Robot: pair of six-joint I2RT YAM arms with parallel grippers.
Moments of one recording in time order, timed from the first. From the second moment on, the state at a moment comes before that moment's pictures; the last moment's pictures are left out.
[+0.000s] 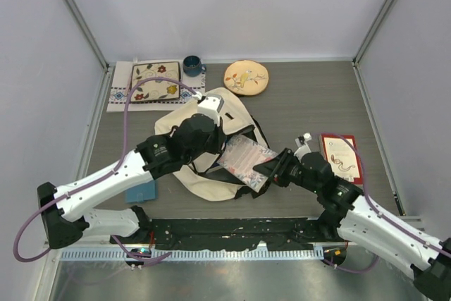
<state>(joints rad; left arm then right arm) -1.02 1.18 1.16 -0.51 -0.38 -0.51 0.77 0.53 0.36 -0.23 -0.10 1.28</state>
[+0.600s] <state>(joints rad) -1.03 1.12 1.10 -0.46 -0.33 -0.52 0.83 1.01 0.32 0.34 0.04 1.39</state>
